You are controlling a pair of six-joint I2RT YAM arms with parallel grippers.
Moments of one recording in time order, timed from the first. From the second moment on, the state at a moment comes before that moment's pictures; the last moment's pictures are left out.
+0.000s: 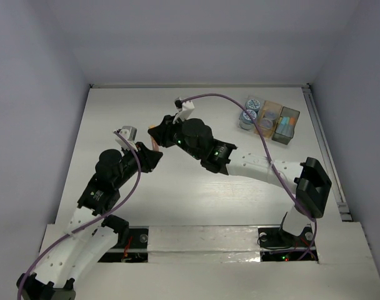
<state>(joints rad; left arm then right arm) -0.42 0.59 0.60 -0.23 0.17 -0.49 1.06 1.69 1.39 0.23 0.22 0.56</state>
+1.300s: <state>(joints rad) -0.46 0.72 0.80 -0.43 0.30 -0.39 1.03 1.50 1.01 0.59 0.14 0.70</state>
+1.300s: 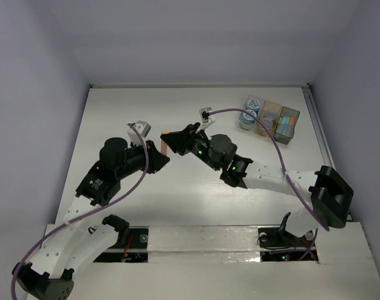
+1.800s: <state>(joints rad) -0.47 0.85 0.93 -0.59 0.32 -0.39 1.06 1.53 0.93 0.72 0.25 0.77</state>
